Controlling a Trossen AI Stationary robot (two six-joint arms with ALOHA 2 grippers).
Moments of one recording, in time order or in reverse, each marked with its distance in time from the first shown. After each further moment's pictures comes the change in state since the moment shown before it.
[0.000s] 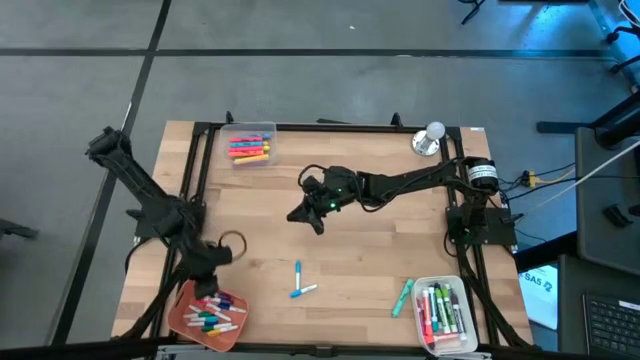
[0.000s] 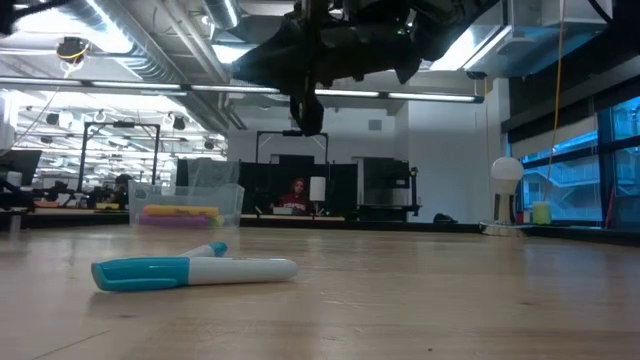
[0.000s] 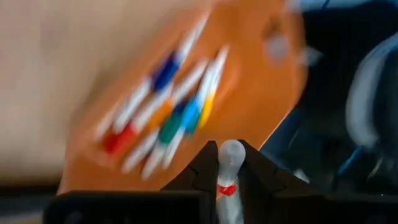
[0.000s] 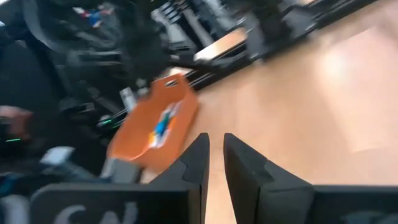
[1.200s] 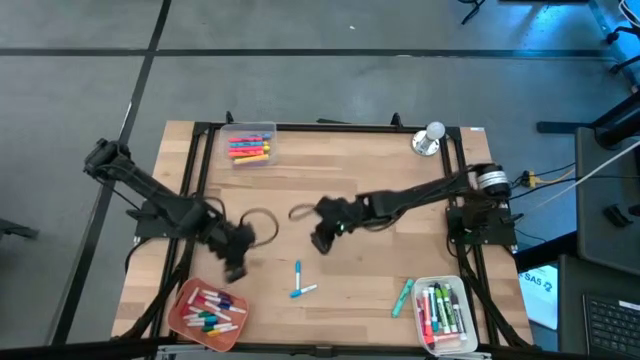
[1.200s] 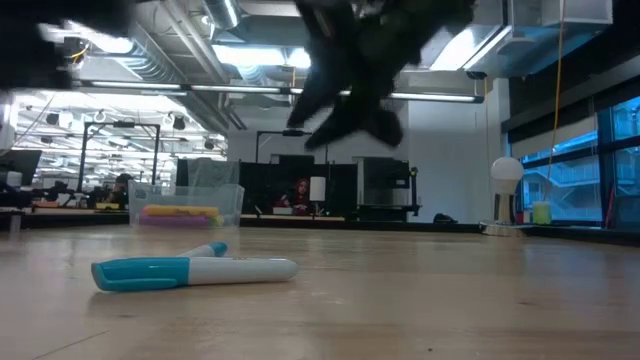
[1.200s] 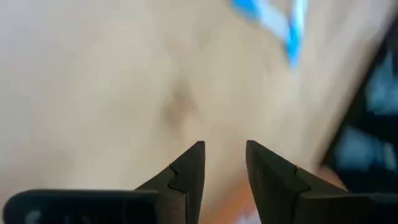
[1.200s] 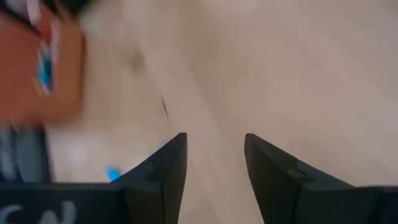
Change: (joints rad) left arm 0.288 0.176 0.232 -0.313 -0.267 0.411; right arm 0.156 -0.075 0.054 -0.635 0.427 0.186
